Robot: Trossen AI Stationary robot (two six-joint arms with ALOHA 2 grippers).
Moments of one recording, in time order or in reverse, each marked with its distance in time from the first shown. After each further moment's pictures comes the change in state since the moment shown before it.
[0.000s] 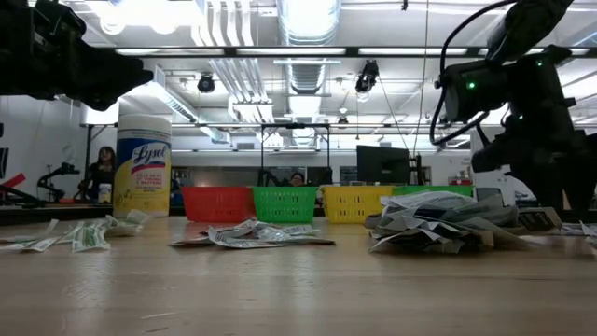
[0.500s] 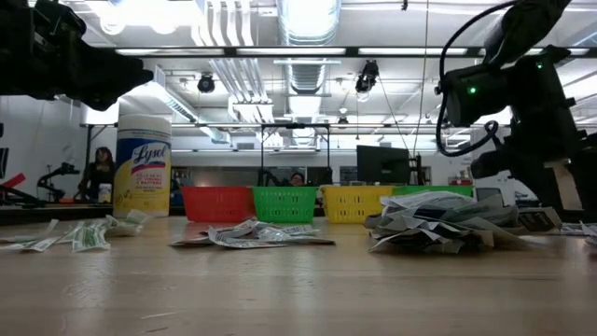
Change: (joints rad) left arm 0.000 0.000 0.000 0.000 0.000 0.000; right arm 0.000 0.025 0.000 -0.033 0.032 0.335
